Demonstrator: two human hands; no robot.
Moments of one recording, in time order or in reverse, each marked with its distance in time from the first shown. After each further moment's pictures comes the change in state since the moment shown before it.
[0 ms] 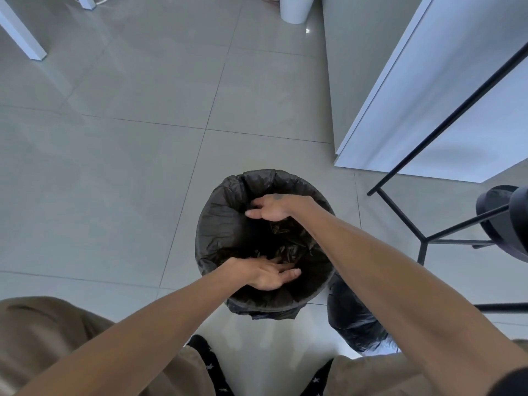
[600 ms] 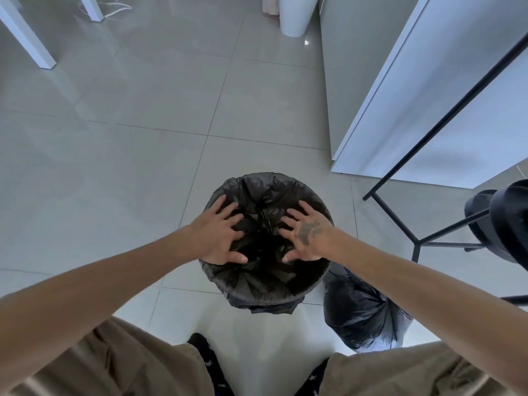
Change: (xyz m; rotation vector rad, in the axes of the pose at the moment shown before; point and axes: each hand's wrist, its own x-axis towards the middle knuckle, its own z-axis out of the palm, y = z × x) left_hand -0.089 -0.056 -0.051 0.809 0.359 -0.103; right_hand -0.078 0.033 0.050 -0.821 0.057 0.023
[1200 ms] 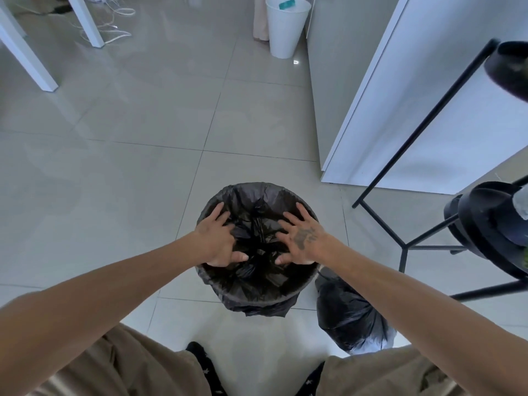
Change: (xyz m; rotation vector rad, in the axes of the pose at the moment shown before) left_hand 0.008 0.013 -0.011 0.047 -0.096 -0.104; right_hand -0.017 -0.001 0.003 0.030 0.101 0.091
